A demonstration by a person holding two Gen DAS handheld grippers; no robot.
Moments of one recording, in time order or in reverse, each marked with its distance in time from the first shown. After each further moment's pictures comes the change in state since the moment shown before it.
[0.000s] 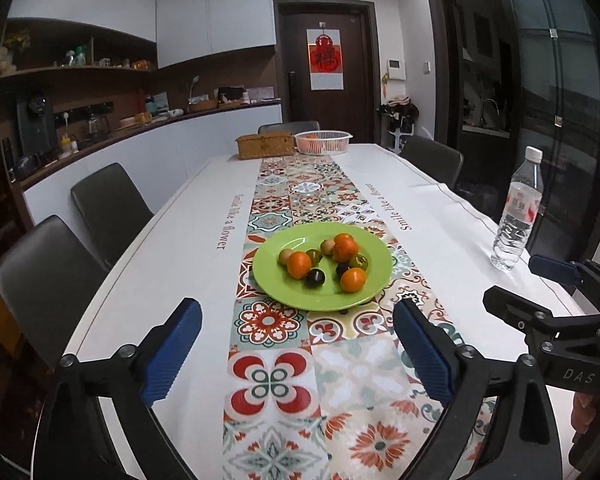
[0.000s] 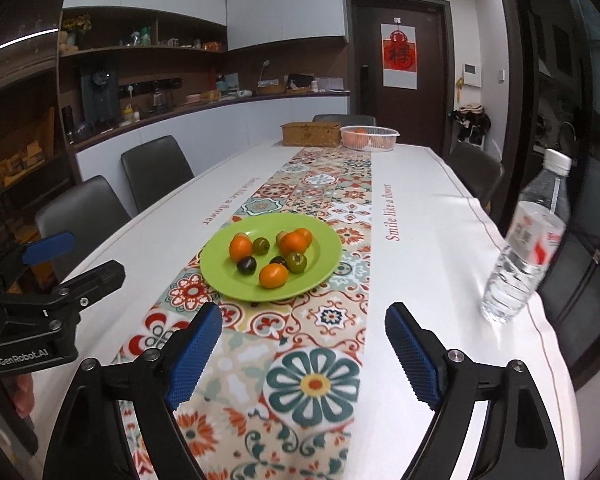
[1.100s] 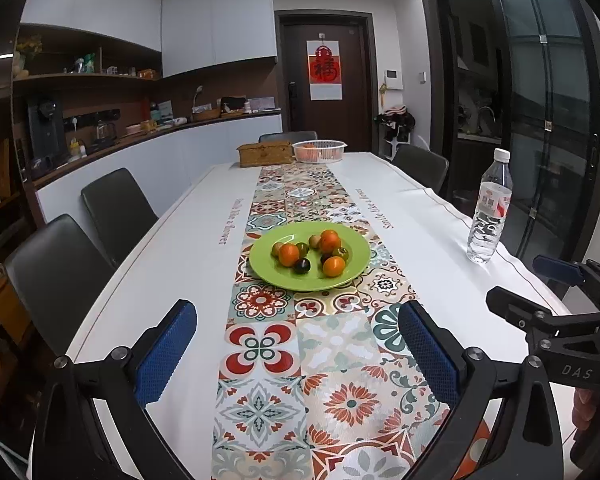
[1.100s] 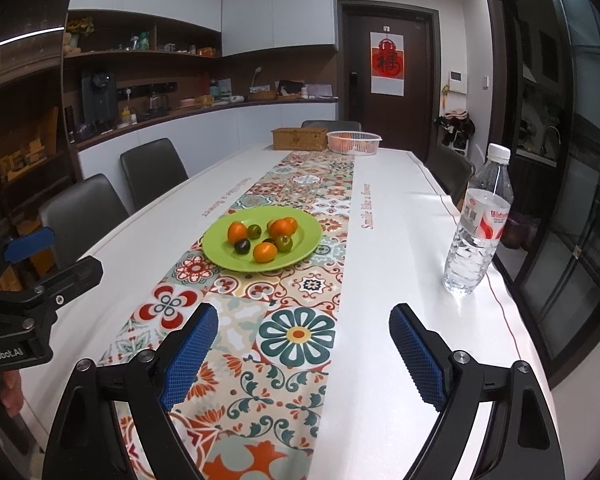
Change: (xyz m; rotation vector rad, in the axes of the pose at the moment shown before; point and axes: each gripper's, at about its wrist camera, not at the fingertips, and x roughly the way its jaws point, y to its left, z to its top) left arm -0.061 -0.020 -0.026 -0.012 -0.030 0.005; right arm -0.065 -0.003 -0.031 -0.009 -0.021 -0.034
